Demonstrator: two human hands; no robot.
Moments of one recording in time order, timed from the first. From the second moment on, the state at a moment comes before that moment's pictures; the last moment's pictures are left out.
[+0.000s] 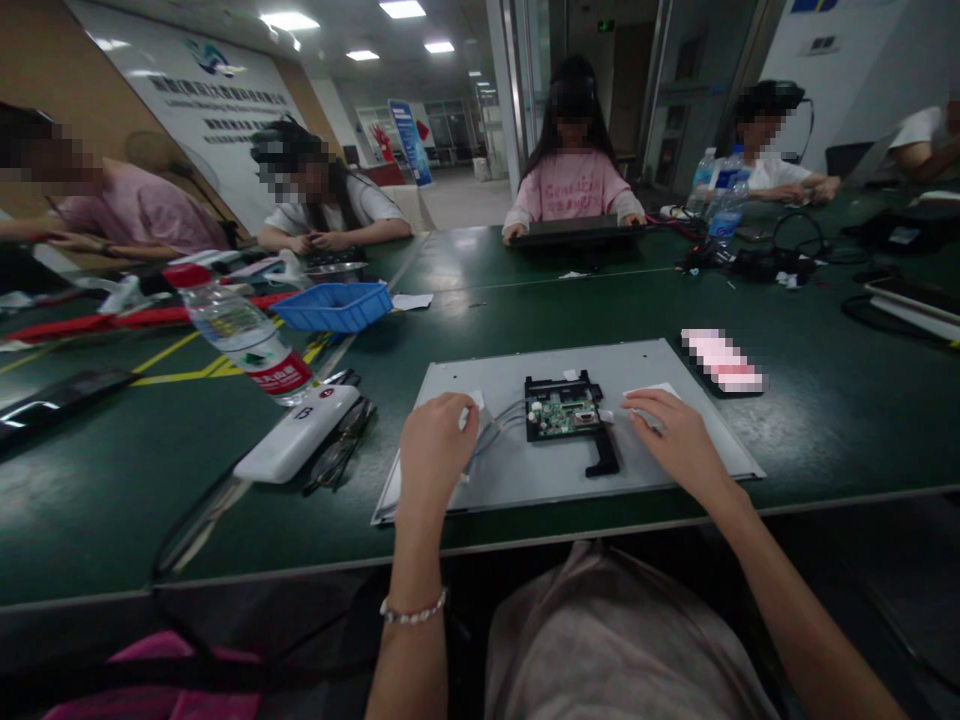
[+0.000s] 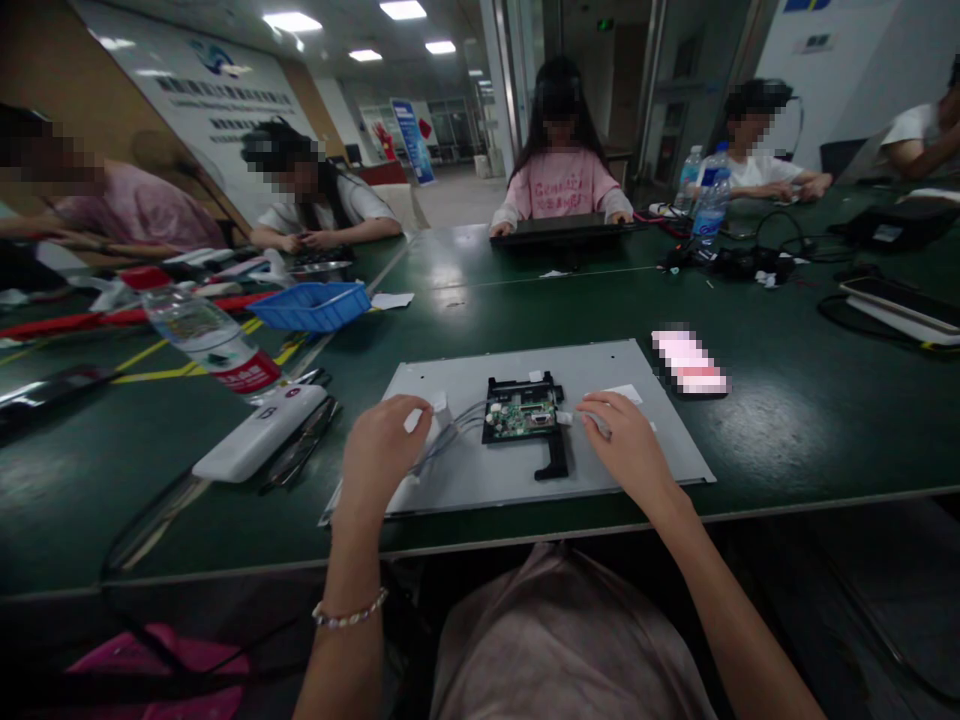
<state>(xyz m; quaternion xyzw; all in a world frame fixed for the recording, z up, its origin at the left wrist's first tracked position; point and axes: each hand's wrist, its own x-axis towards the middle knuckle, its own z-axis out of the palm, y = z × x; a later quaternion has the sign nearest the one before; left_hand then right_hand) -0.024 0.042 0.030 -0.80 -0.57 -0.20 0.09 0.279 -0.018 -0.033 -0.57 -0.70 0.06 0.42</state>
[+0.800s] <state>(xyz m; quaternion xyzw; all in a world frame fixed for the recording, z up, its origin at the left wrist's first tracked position) -0.009 0.007 0.005 -0.76 -0.58 -0.29 0.03 0.171 -0.026 0.008 -0.40 -0.85 0.04 0.35</state>
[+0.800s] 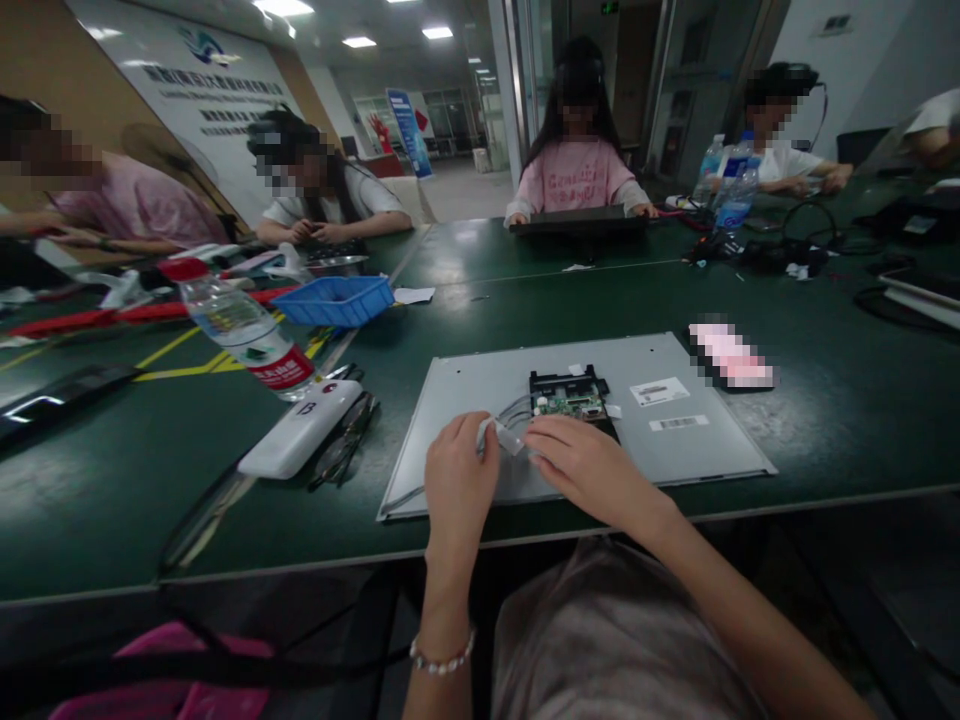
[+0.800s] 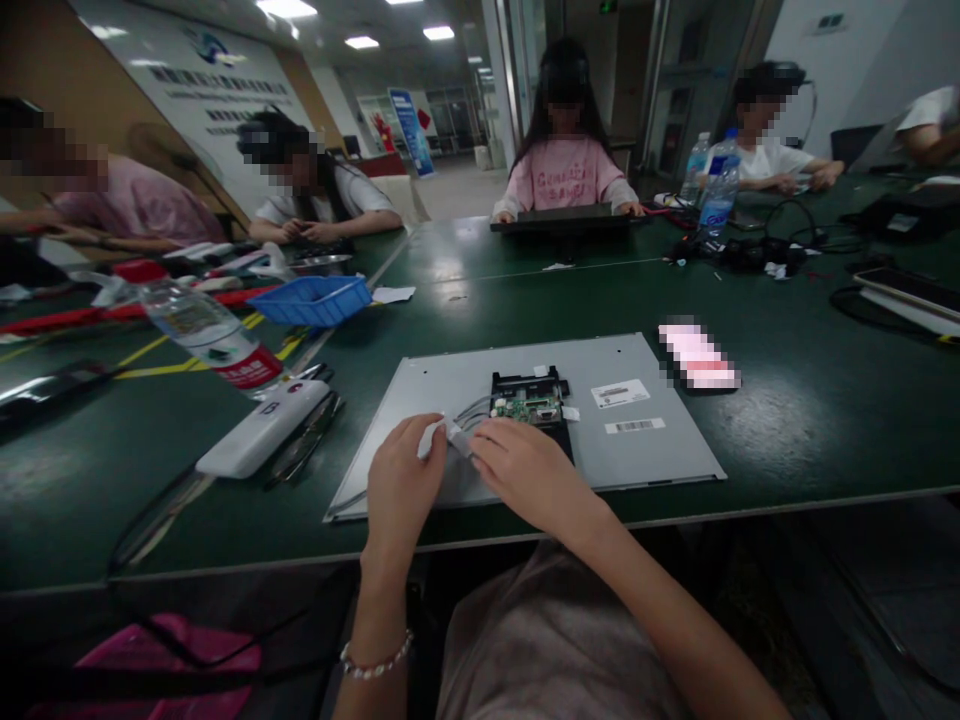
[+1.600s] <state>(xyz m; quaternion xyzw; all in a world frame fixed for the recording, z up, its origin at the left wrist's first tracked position) -0.019 0.012 -0.013 -0.77 -0.58 -0.24 -0.06 0.143 -0.020 -0.016 -0.42 -0.86 0.06 0.28</state>
